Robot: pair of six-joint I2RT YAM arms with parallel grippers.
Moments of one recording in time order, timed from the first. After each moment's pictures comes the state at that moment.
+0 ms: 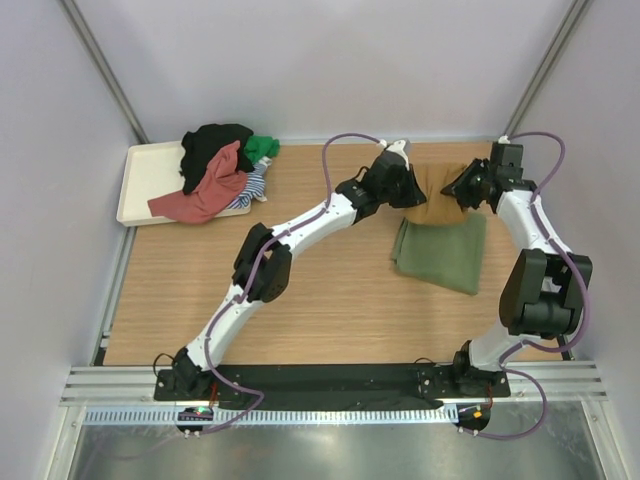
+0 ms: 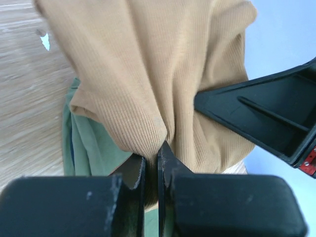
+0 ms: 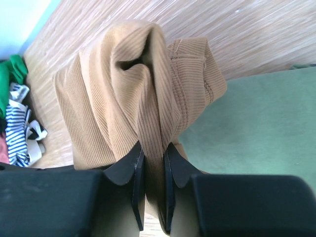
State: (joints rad) left arm -0.85 2.47 2.29 -0.24 0.09 -0.73; right arm -0.15 1.61 1.26 -0.41 -0.27 0.57
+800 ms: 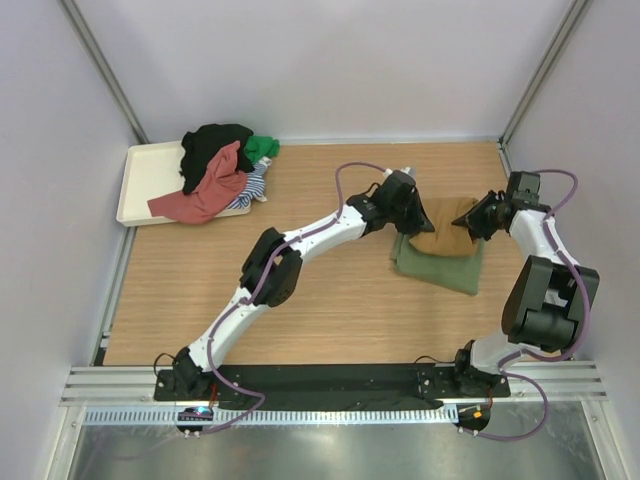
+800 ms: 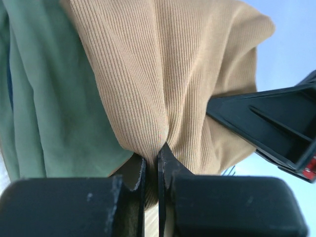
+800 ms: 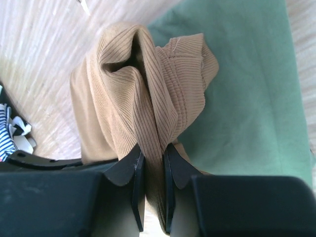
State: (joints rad) left arm -0.90 2.53 2.27 -0.31 0.21 -0.97; right arm -0.30 1.55 1.07 -0.48 -0.35 0.59
